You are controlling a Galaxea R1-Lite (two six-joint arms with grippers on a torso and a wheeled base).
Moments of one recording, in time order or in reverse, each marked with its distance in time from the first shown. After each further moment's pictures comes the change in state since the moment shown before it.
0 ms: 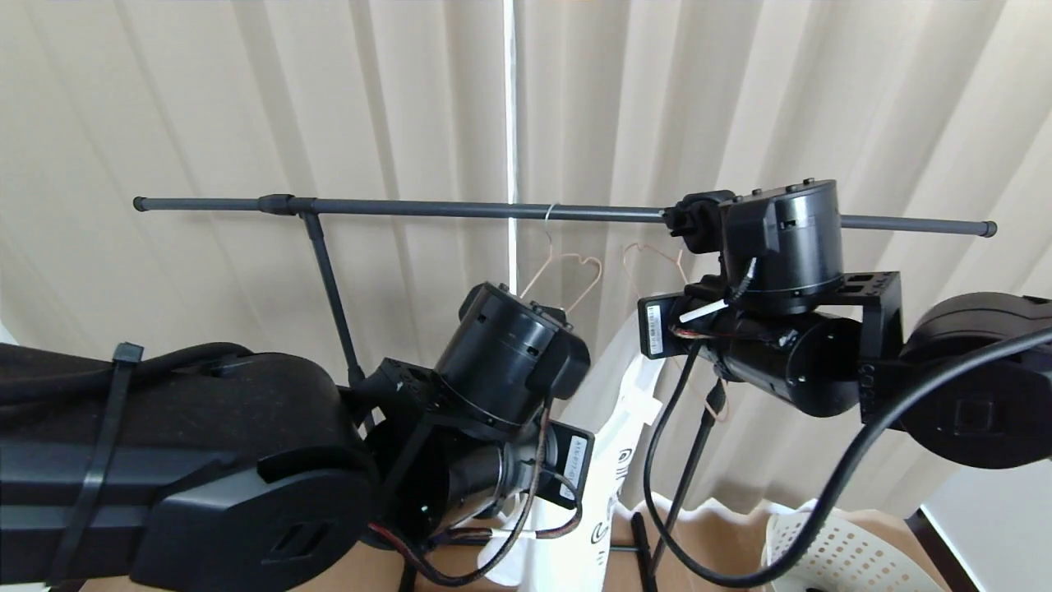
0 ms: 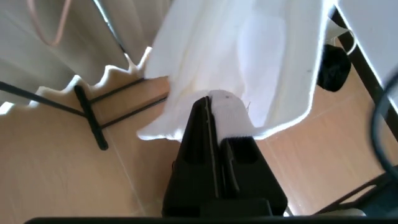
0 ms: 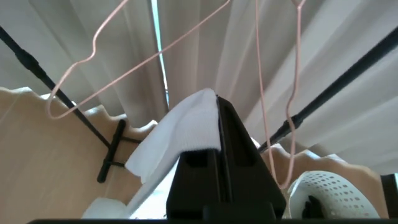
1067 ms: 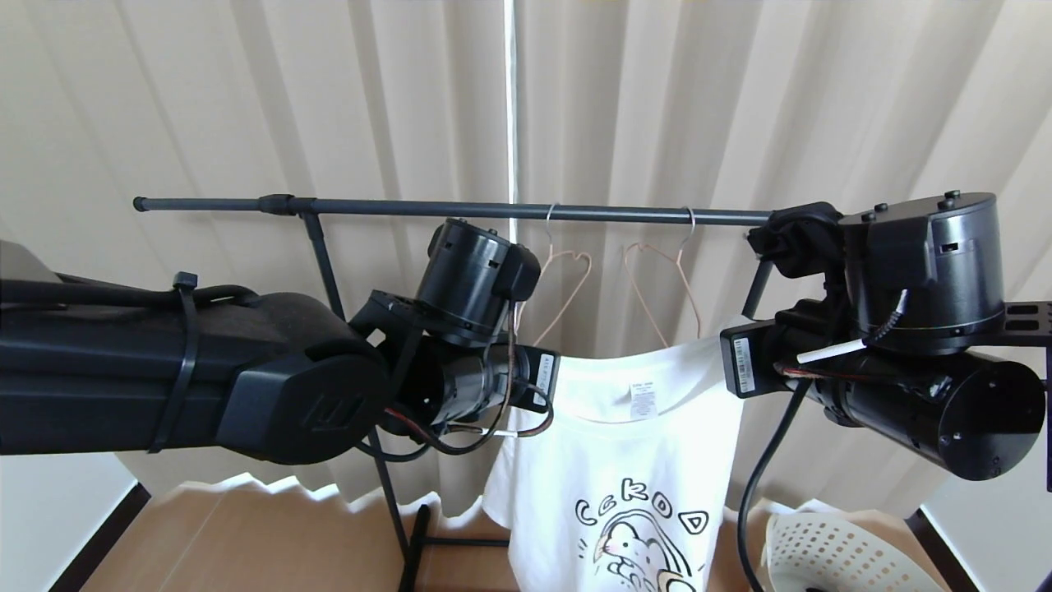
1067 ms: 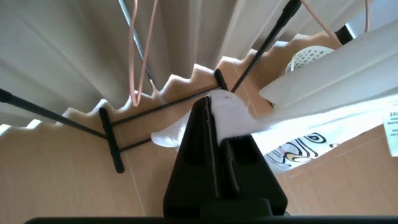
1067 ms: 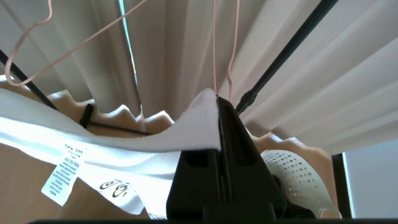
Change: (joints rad) left arm 0.148 0.074 -0.128 -0.049 0.000 0.096; right arm -0.007 -0.199 0.179 0.077 -0.072 -0.055
